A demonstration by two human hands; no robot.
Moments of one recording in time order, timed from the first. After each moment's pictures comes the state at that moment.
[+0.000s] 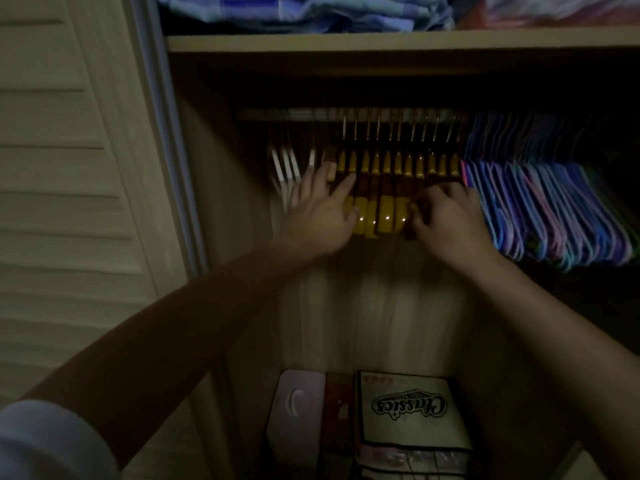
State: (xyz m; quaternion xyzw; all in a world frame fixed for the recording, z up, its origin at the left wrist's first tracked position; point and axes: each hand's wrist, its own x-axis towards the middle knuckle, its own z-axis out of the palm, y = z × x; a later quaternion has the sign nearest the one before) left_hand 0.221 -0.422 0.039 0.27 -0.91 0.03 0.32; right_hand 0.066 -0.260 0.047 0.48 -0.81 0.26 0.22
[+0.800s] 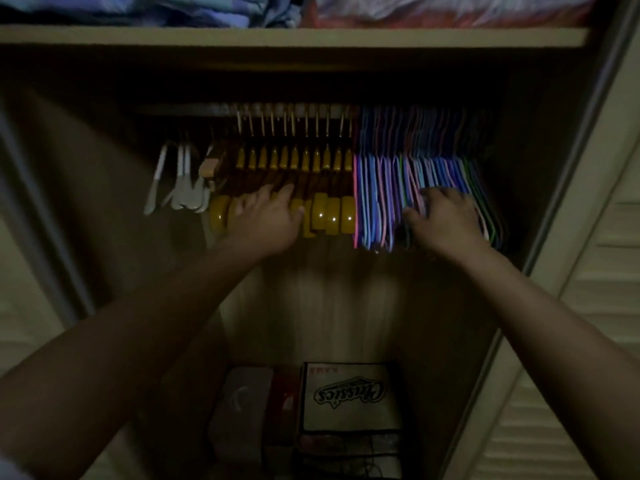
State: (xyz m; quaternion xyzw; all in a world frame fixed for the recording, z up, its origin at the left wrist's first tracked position) left_hand 0.108 -0.345 0.035 0.37 -0.89 -0.01 0.27; right_hand -0.111 -0.154 0.039 0.39 -0.87 0.25 0.18
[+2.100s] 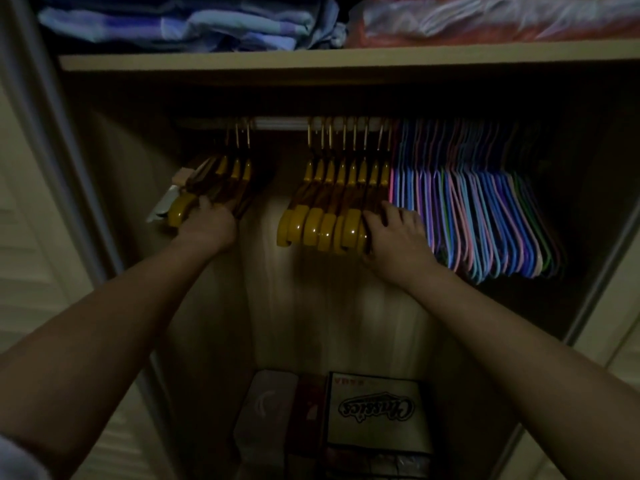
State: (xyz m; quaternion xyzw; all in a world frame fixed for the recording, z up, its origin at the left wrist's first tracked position) left_hand 0.201 -0.445 0.052 0.55 -0.83 0.03 0.13; right_hand -0.040 -0.237 0.025 0.57 -0.78 0.14 0.22
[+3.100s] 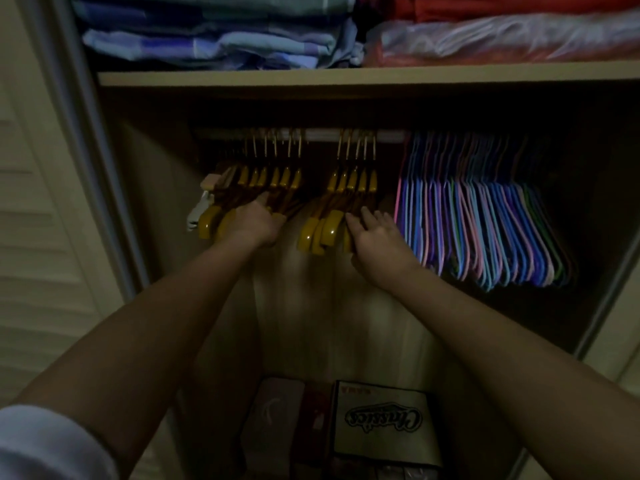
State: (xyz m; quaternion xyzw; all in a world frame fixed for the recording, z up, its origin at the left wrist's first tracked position) left_hand 0.174 -0.411 0.067 0.50 -0.80 -0.14 0.29; right_hand -0.015 -0.270 0.024 0.61 -0.73 0.10 0.27
